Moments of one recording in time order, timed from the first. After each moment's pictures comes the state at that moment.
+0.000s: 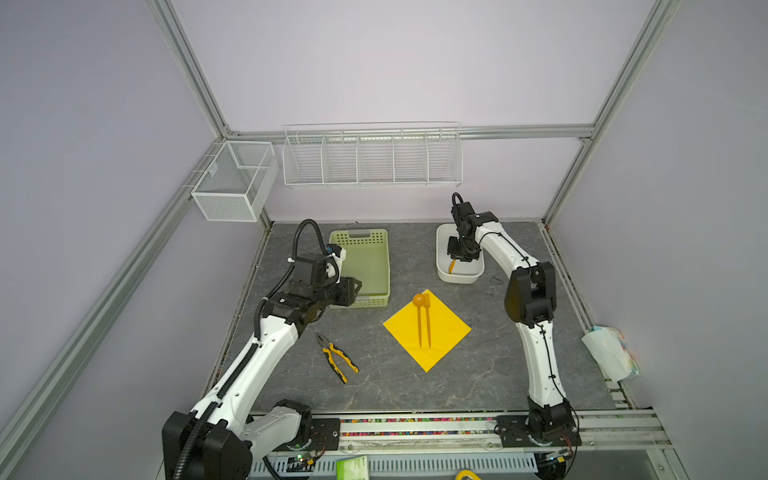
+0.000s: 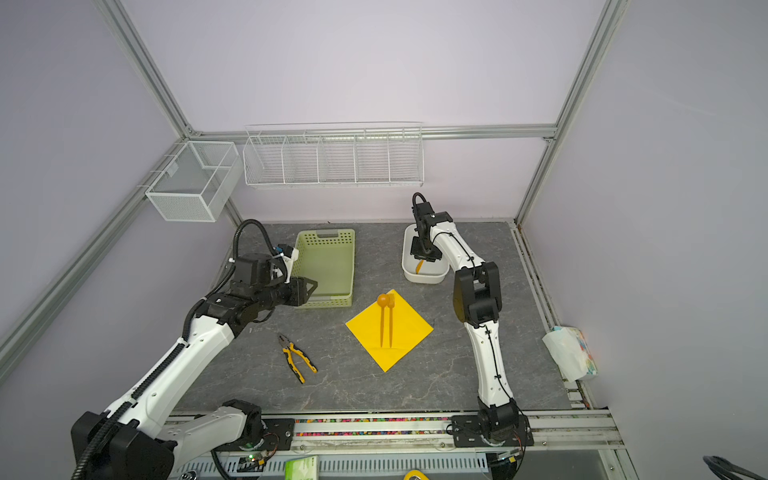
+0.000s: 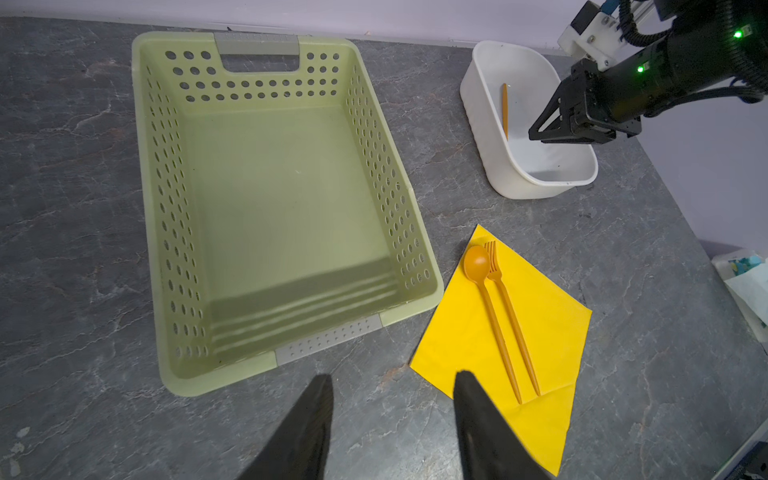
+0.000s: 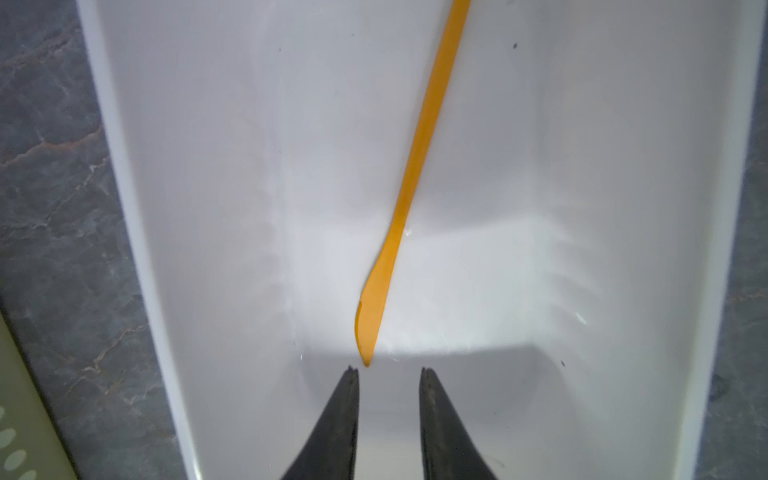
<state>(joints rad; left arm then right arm) -0.33 1.13 0.96 -0.51 0.23 -0.19 0.31 2.41 2.25 -1.10 0.05 0.47</state>
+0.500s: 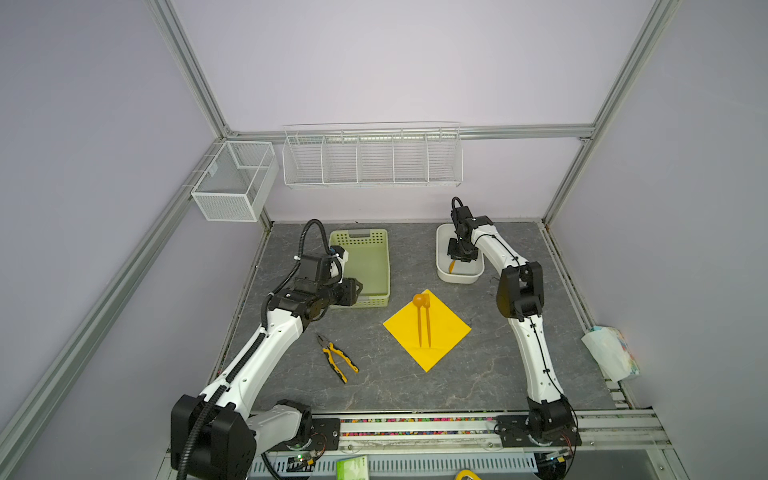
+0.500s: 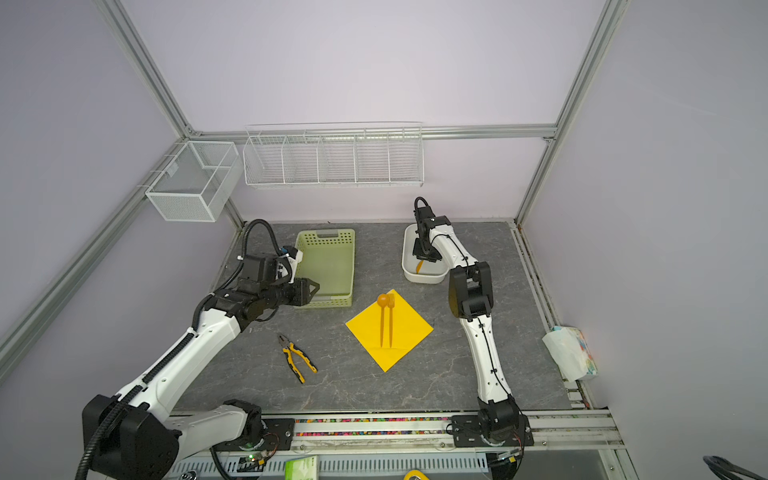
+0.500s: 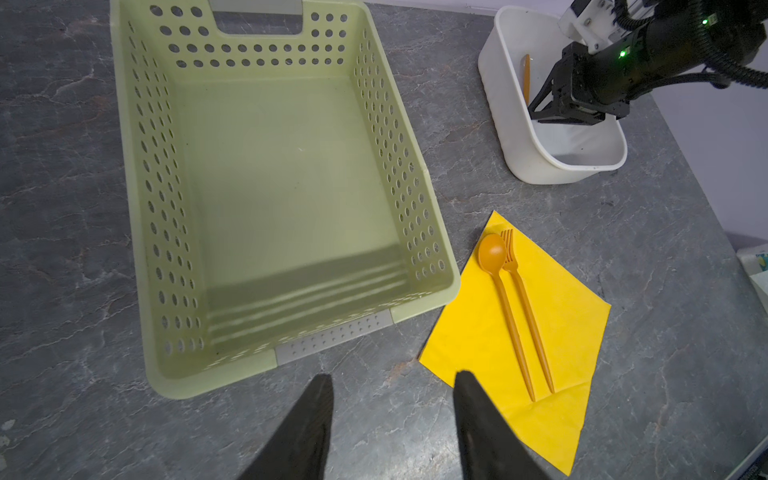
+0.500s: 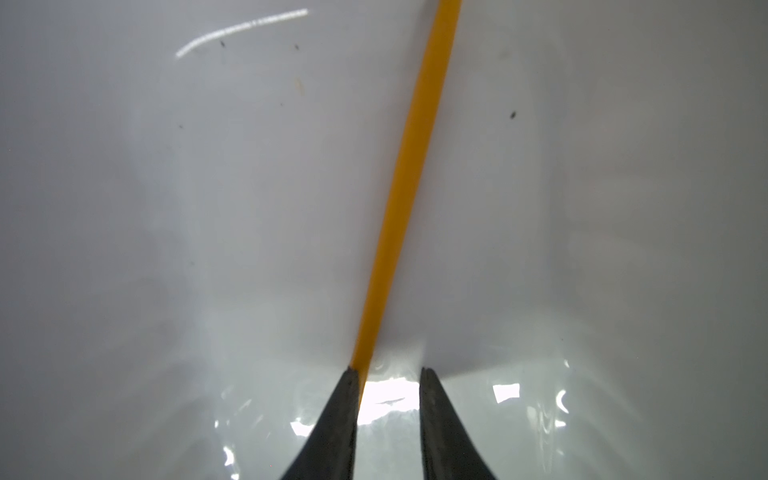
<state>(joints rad) -0.33 1.20 0.96 -0.51 0.22 -0.19 0.28 2.58 2.39 -1.07 0.09 0.47</state>
